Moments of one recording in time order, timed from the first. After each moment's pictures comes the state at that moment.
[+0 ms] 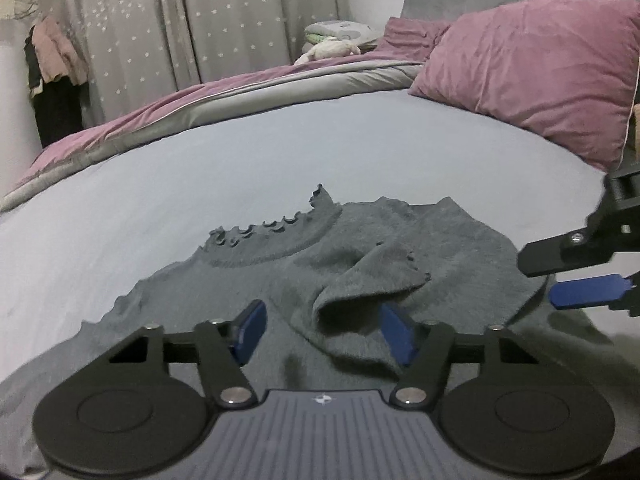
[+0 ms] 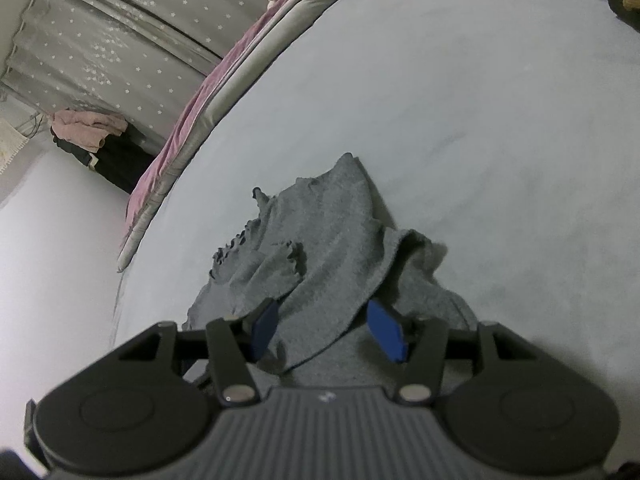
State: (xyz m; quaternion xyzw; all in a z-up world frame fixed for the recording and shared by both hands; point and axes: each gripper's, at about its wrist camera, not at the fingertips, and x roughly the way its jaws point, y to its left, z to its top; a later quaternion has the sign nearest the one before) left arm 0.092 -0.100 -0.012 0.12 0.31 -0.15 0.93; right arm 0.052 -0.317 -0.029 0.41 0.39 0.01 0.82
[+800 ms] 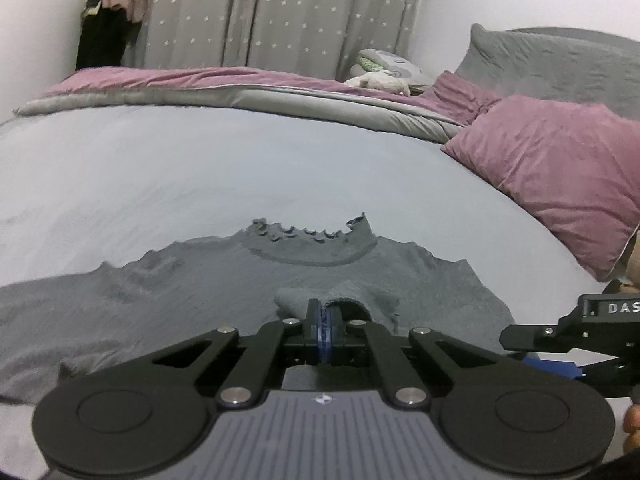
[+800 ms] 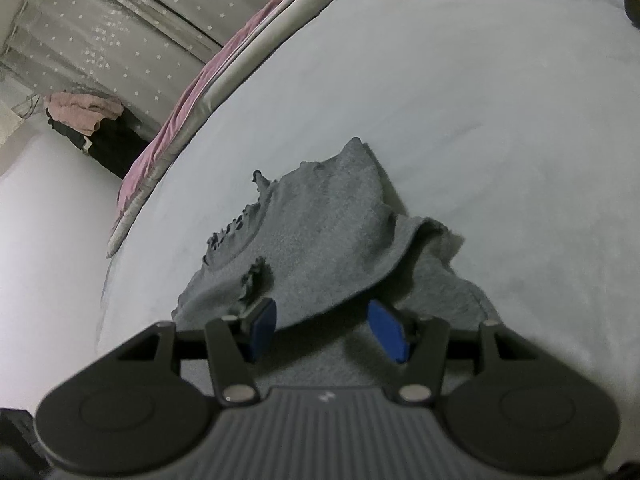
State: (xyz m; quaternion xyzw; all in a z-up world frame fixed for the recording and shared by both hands) left arm 0.083 -0.028 0.007 -0.06 0.31 -0.14 0.94; right arm 0.058 -0.298 -0.030 0.38 0.40 0.01 0.83
